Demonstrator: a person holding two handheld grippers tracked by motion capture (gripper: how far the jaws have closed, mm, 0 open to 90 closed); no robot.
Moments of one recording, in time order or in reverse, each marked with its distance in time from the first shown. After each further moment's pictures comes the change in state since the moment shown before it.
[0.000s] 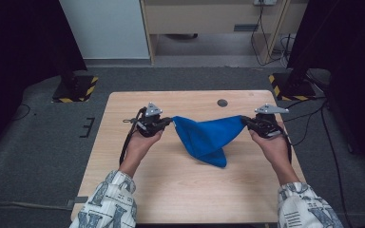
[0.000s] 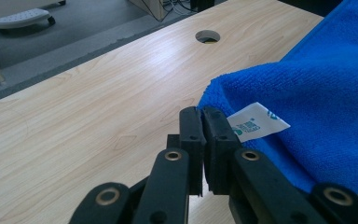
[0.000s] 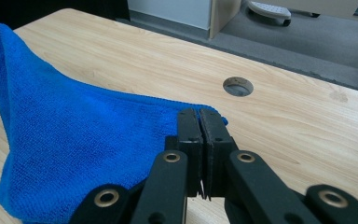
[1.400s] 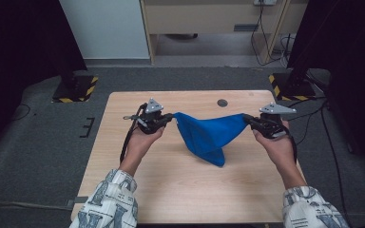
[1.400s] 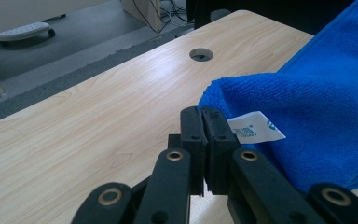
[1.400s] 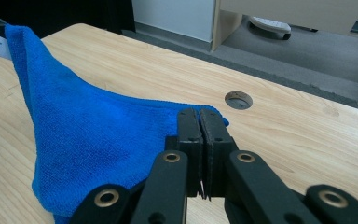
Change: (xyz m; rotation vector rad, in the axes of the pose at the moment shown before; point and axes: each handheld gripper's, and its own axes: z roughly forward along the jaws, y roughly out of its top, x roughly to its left) left arm -0.007 0.020 -0.009 -0.035 -0.009 0.007; right arm 0.007 0.011 -0.023 -0.041 0.011 -0.017
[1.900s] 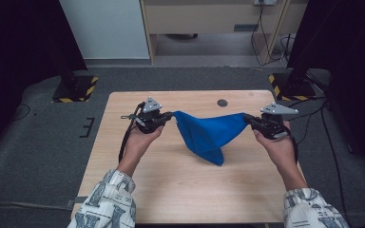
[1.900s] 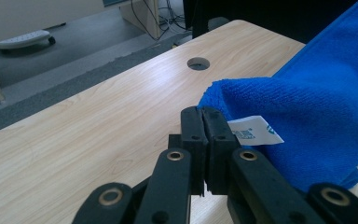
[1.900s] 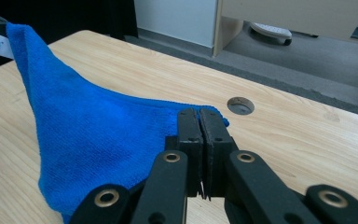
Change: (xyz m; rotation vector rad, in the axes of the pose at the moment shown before) left arm -0.002 0.005 -0.012 -0.033 -0.006 0.009; right arm 0.004 0.003 -0.008 -0.027 0.011 -0.001
